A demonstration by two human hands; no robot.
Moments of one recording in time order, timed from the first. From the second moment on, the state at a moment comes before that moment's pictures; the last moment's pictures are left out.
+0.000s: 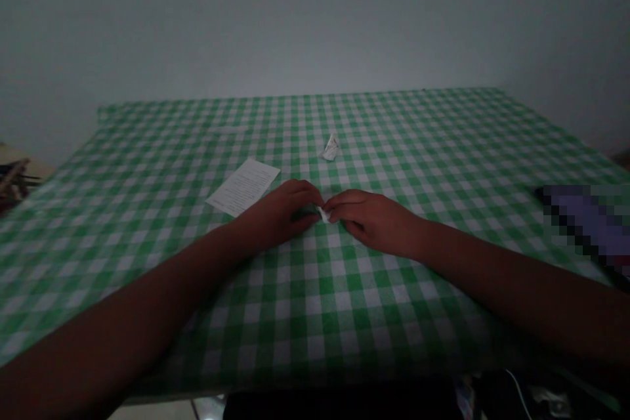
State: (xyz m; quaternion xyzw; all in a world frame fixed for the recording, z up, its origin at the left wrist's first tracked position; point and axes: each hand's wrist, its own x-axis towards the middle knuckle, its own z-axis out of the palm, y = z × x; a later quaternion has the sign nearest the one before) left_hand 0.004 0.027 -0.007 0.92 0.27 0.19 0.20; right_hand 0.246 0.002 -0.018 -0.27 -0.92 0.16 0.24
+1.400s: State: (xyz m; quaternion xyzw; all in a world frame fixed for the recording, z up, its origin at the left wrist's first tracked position) left_hand 0.012 0.018 0.001 0.93 0.29 0.12 0.19; right_hand 0.253 0.003 -0.006 -0.25 -0.94 0.11 0.19
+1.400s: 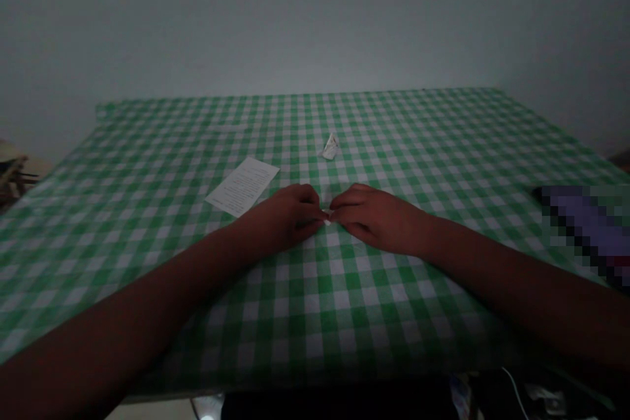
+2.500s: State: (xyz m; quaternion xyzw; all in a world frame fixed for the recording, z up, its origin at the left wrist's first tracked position) left_hand 0.019 0.014 -0.007 0.89 0.33 0.20 0.24; right_hand 0.244 0.004 -0.017 -0.27 -0.94 0.05 0.22
